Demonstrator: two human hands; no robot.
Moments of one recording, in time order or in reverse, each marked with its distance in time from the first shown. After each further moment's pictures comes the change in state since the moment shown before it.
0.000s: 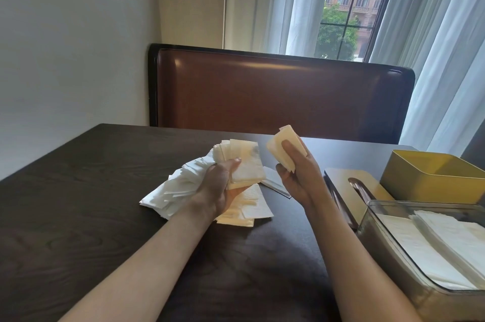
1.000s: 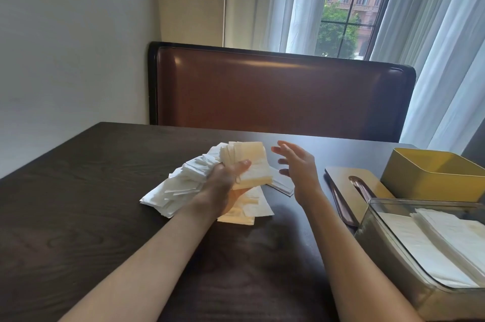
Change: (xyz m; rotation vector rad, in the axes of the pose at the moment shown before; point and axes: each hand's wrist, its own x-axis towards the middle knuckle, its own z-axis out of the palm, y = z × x) left_hand -0.003 -0.005 0.004 0.135 -0.015 0.034; right_hand 0.009 0.015 -0.008 -0.708 0.284 -0.133
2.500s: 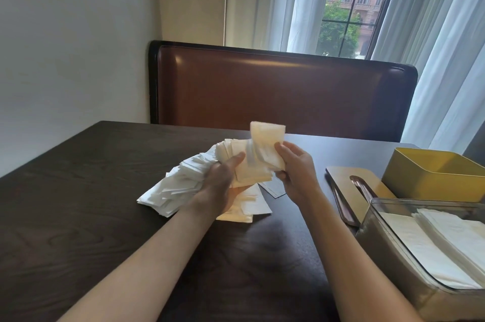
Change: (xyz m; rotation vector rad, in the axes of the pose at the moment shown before) left_hand 0.002 0.002 0.001 -0.059 0.053 0.022; right_hand -0.017 -0.021 0.009 0.327 -0.105 0.154
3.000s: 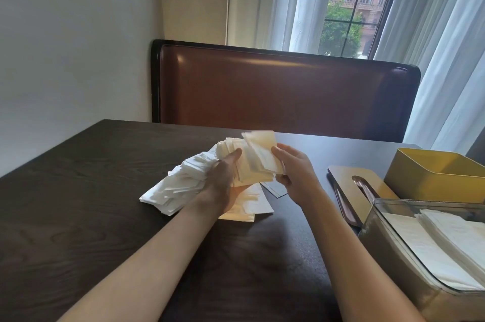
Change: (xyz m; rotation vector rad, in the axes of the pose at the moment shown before) left_hand -0.002 0.001 0.001 -0.057 0.014 -0.011; right_hand -0.001 -0.001 0.002 -0.139 -0.045 0.106
